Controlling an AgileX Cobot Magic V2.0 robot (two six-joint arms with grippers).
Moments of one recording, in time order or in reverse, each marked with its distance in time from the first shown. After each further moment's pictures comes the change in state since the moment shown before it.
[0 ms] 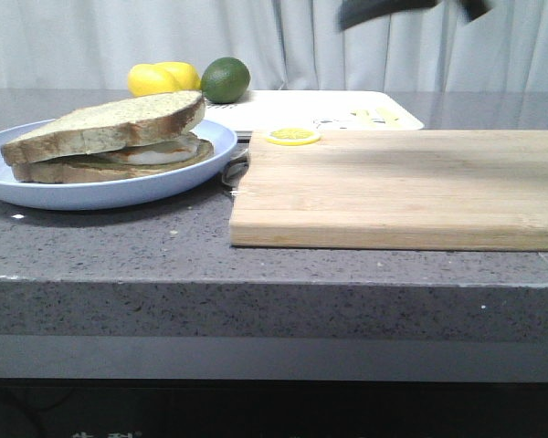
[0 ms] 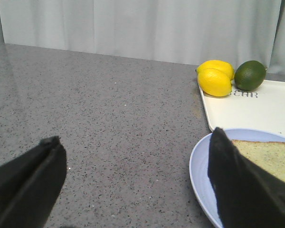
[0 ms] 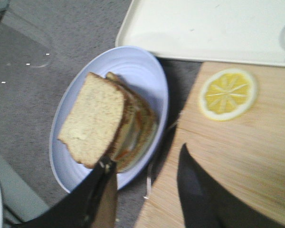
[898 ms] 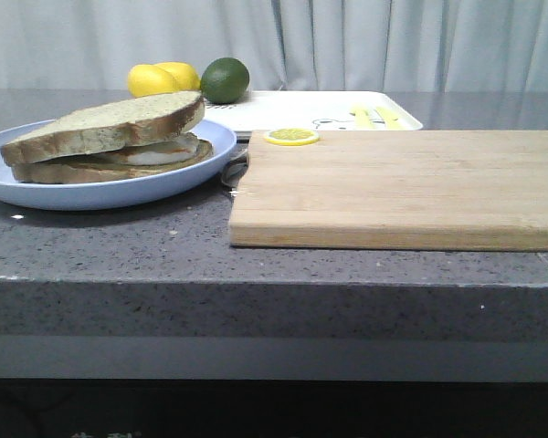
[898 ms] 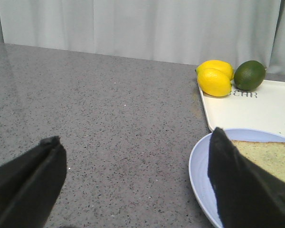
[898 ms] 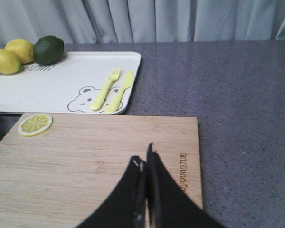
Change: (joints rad) left arm 0.000 0.000 0.000 0.000 0.000 0.000; right arm -0.274 -0.962 0.724 -0.479 -0.373 0.054
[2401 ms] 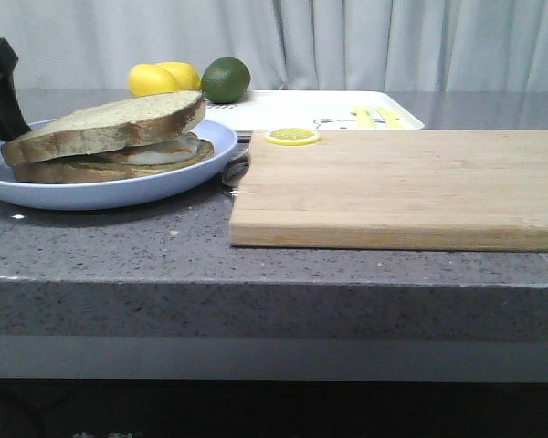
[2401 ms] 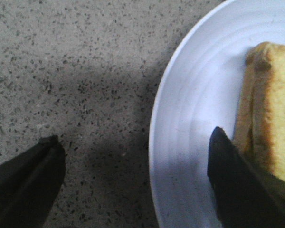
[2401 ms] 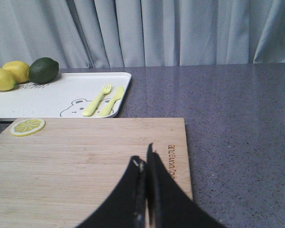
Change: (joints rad) left arm -0.112 0.934 -0.633 -0.074 0.525 0.001; right arm 0.000 -0.331 0.273 0.000 -0.118 -0.004
